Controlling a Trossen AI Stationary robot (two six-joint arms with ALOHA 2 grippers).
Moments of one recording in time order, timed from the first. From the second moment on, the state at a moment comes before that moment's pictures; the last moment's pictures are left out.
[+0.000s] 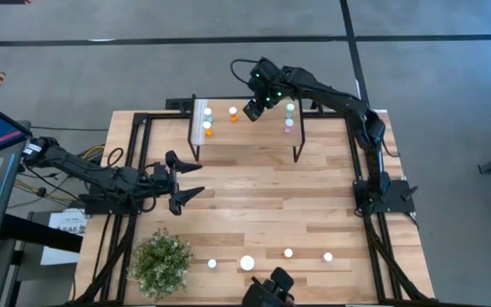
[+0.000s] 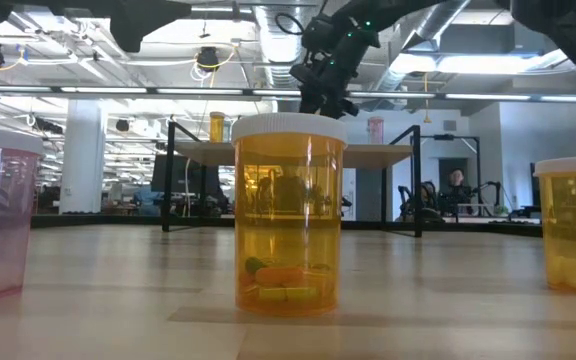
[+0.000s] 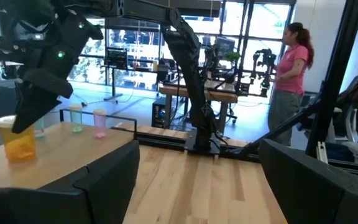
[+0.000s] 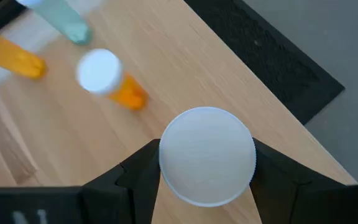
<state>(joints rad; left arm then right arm) -0.33 0.78 0.38 0.51 -0.50 -0.05 -0.57 2.04 2.05 -0.94 -0.07 0.16</state>
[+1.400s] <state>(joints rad) -0.32 0.78 0.38 0.50 -0.49 -0.06 -0.36 1.75 2.04 -1.12 0.10 0.13</state>
